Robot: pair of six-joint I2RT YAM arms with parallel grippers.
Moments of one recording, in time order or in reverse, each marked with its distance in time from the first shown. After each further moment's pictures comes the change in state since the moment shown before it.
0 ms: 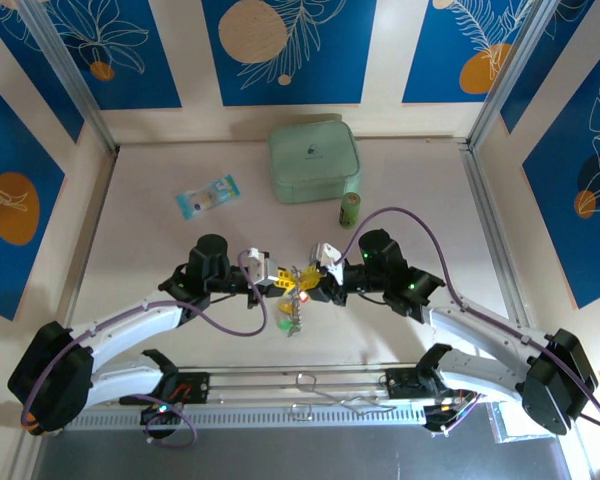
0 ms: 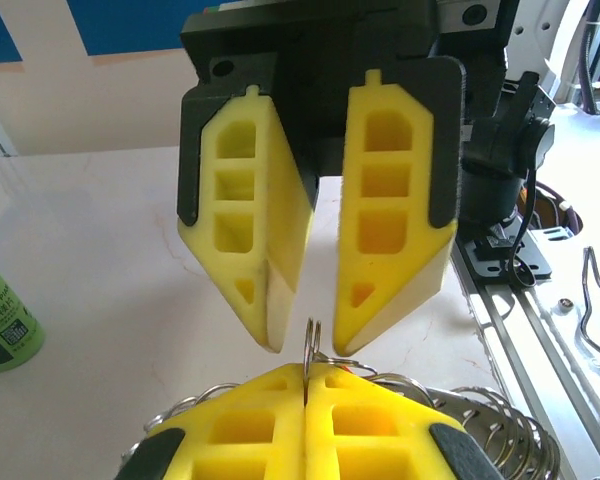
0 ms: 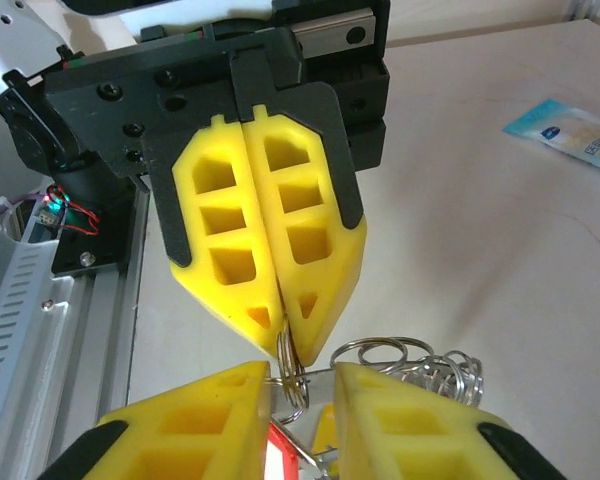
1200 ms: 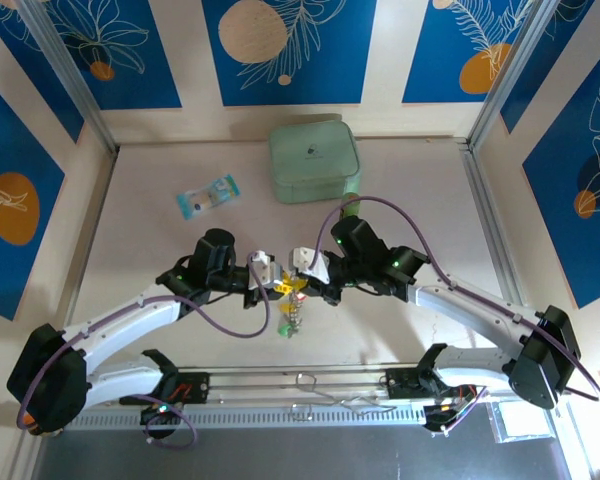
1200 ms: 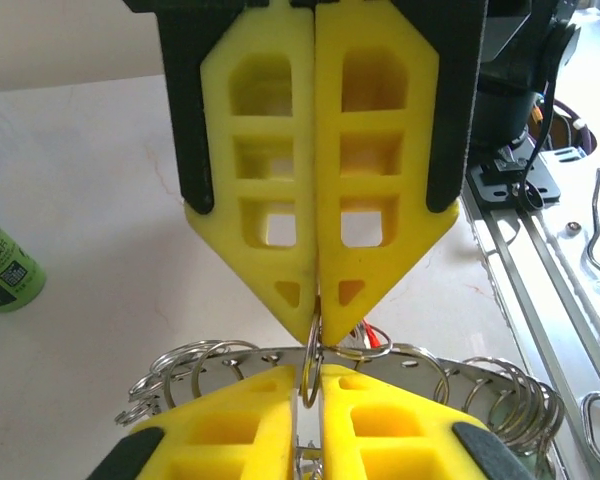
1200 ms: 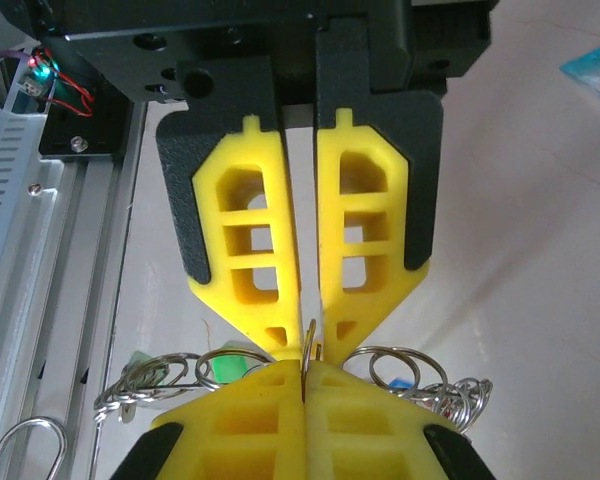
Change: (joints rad) left arm -0.007 -0.007 0.105 -0.341 -0.069 0.191; right arm 0.093 0.158 0.293 -0.430 0.117 -0.280
